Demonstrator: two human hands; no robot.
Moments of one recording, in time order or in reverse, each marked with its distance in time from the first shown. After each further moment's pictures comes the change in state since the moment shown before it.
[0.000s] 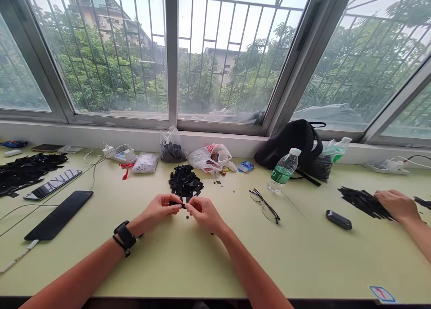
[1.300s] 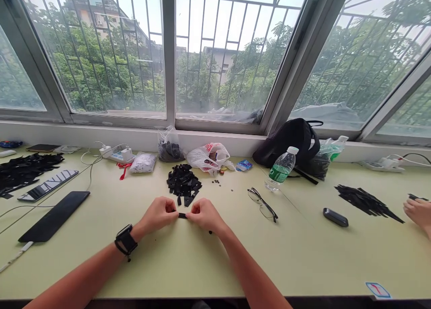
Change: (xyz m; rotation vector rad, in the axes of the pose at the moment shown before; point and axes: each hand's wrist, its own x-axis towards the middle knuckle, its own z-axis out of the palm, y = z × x) left_hand 0.001 -0.012 0.007 0.656 0.134 0.022; right_hand 0.000 0.016 -0.001 -0.136 -0.043 0.245
